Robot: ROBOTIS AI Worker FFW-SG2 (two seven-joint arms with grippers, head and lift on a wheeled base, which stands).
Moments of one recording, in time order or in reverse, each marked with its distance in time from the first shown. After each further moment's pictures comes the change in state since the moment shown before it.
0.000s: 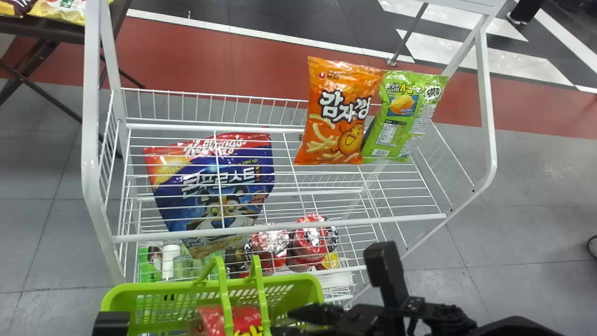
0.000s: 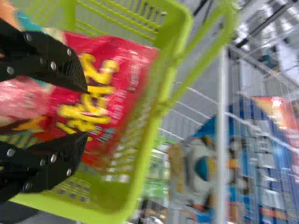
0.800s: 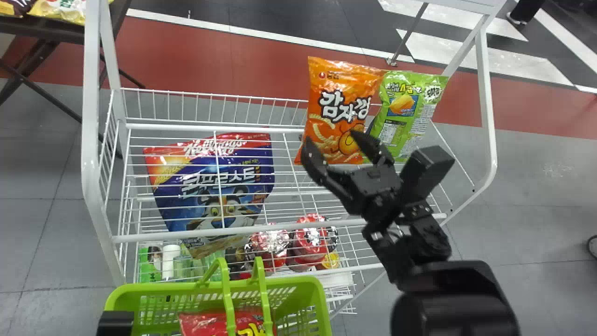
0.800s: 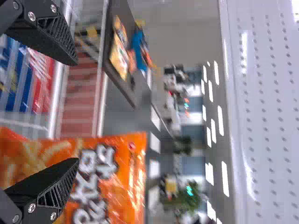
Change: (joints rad) left arm -0.010 0.002 -0.005 0.008 0.003 0.013 0.002; right arm -0.355 0.145 0.029 0.448 0.034 -0.972 -0.513
